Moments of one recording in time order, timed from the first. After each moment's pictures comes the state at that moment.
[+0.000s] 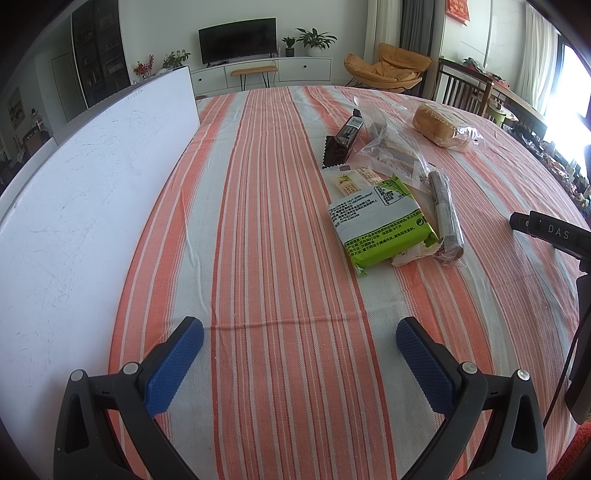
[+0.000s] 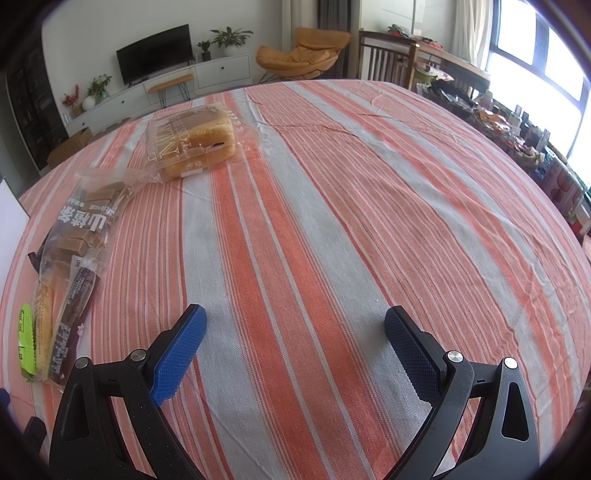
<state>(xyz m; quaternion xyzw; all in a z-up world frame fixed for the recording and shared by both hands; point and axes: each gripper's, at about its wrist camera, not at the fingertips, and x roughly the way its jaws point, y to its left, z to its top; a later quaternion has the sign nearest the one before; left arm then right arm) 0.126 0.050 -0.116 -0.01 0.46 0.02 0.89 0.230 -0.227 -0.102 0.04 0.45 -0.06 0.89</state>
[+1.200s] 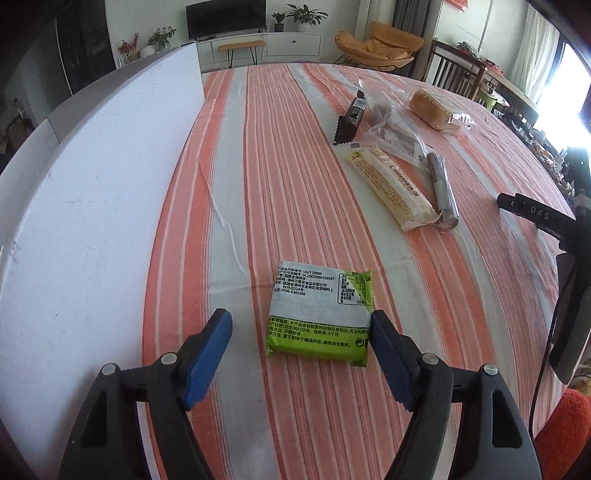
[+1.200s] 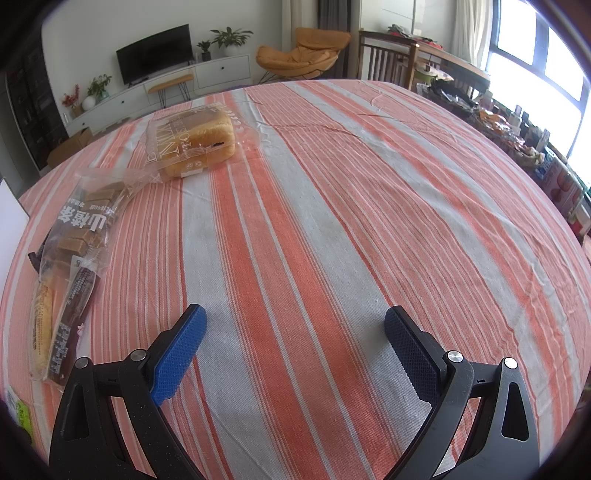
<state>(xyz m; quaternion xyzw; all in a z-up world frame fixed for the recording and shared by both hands) 0.104 0.083 -0.103 -0.02 0.50 -0.01 0.87 0.230 -0.227 -0.103 0.04 0.45 -0.06 0.89</state>
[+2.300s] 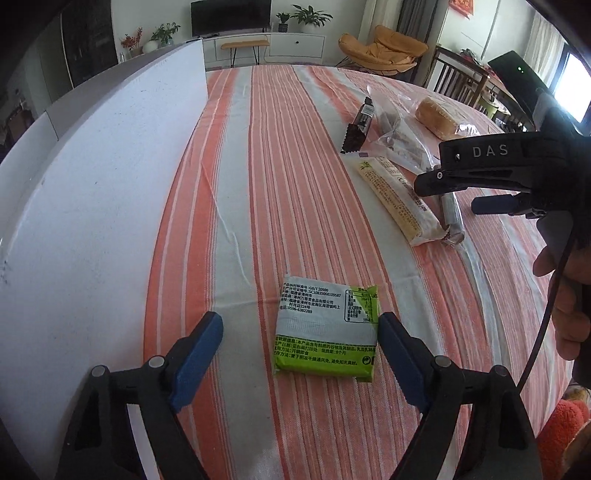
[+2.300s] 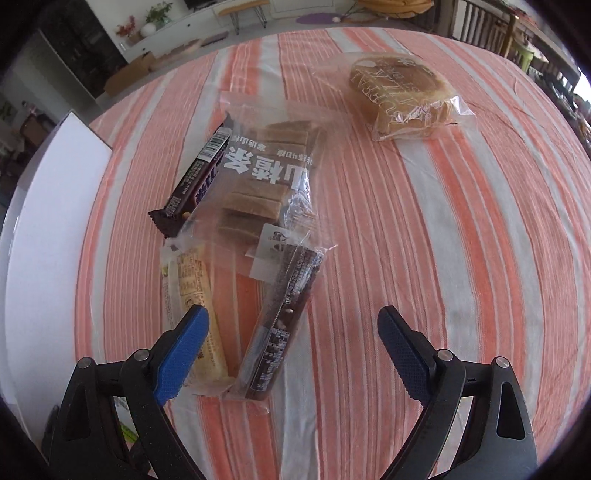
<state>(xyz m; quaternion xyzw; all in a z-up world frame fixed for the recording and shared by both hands) 0.118 0.087 -0.103 -0.02 0.51 -0.02 0.86 0.272 -0.098 -0.089 0.03 0.59 0.09 0.80</state>
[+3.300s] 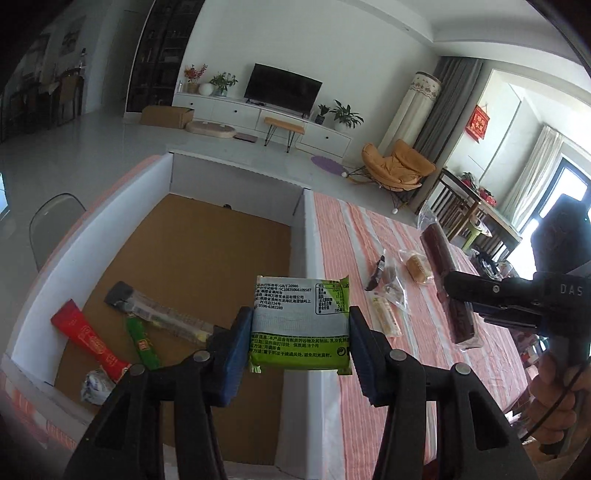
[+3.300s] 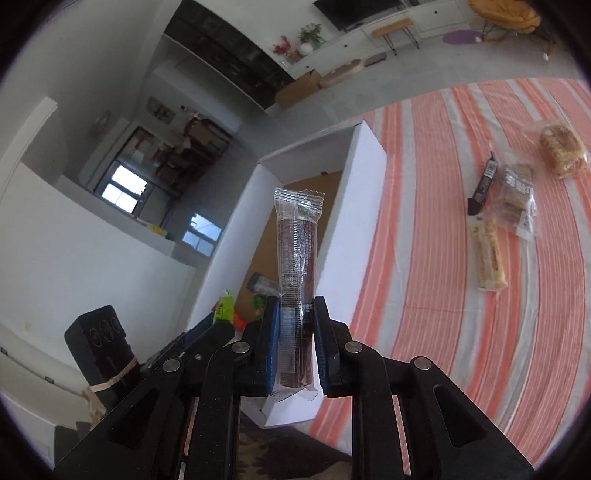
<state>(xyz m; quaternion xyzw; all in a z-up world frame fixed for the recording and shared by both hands) -0.011 0.260 0.059 -0.19 0.34 0.03 0.92 0.132 0.000 0.085 0.16 0.50 0.41 0.74</state>
